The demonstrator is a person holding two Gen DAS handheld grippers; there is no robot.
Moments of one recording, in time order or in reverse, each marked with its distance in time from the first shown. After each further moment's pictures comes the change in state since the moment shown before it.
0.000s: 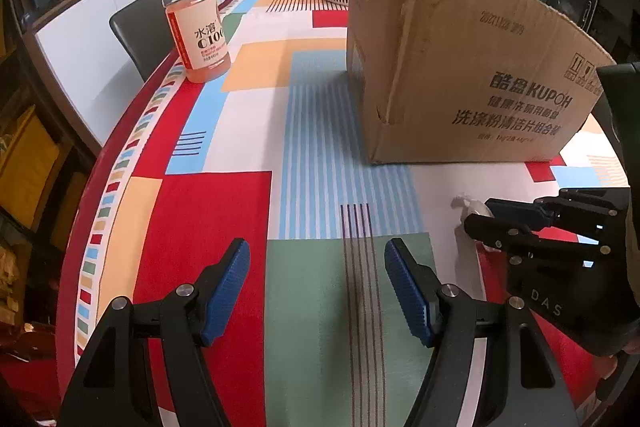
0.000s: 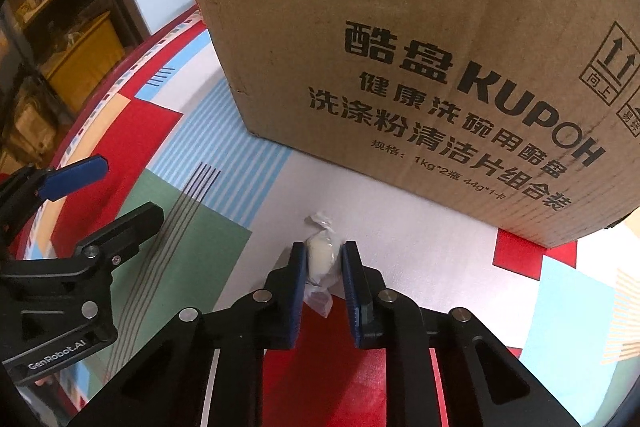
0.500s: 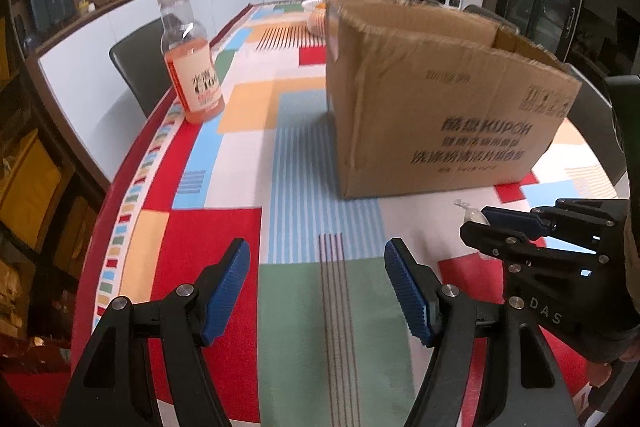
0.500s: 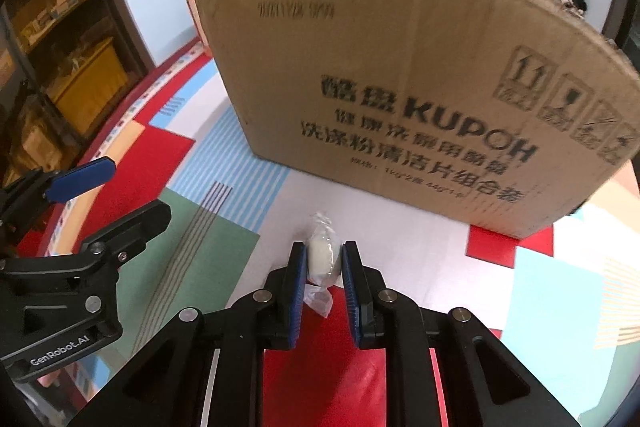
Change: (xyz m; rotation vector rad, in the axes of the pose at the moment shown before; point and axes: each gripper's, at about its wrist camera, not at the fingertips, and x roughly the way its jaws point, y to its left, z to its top) left arm -0.041 -0.016 0.011 0.033 -0.099 -0.018; right arm -0.049 -0.017 -0.009 0.047 -0.096 0.006
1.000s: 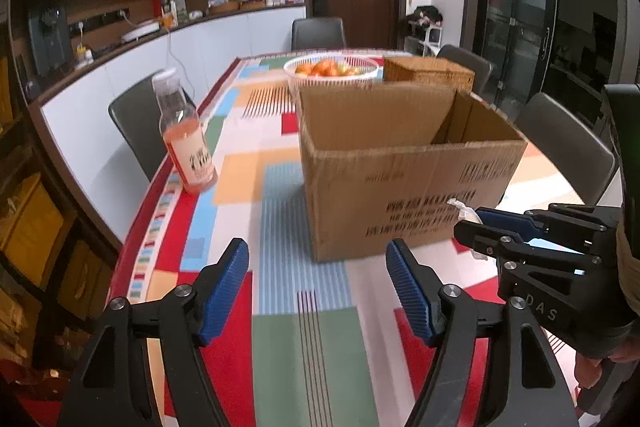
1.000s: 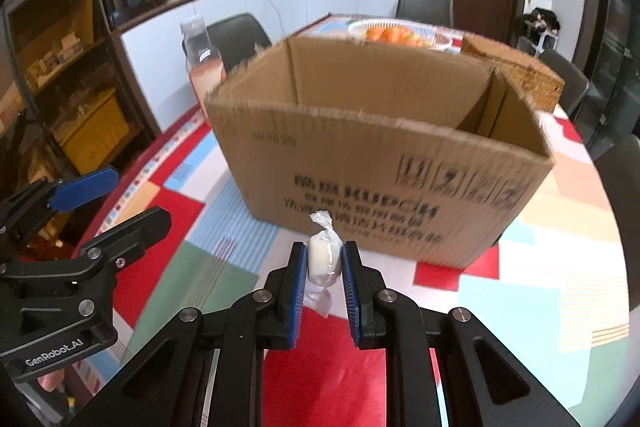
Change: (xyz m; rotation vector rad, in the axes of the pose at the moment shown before) left arm -0.057 -0.021 0.037 0.045 -0.168 -0.021; right arm -0.074 -0.018 0.012 0.042 -0.195 -0.026
